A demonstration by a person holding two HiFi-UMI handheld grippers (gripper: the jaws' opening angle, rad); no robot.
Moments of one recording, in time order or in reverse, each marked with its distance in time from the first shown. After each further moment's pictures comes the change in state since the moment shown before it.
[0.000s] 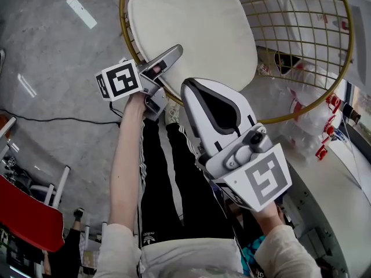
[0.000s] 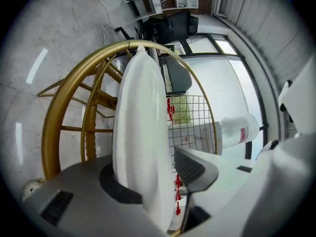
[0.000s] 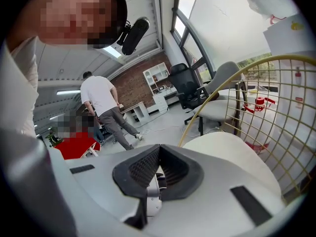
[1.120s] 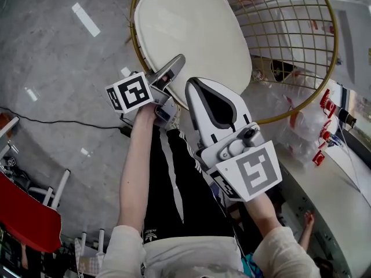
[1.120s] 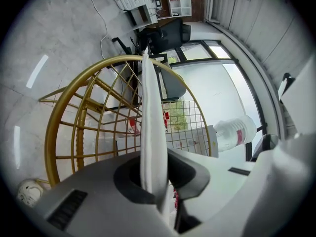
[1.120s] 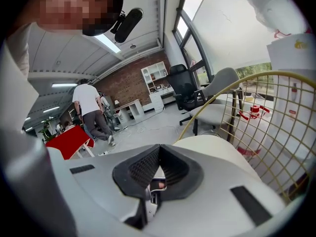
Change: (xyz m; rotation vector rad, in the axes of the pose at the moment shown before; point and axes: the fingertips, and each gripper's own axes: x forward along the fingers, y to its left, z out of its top) left arm -0.012 -0.037 0.000 0.035 -0.097 -0.008; right arm -0.008 0.001 0.009 -0.088 0.017 -0.085
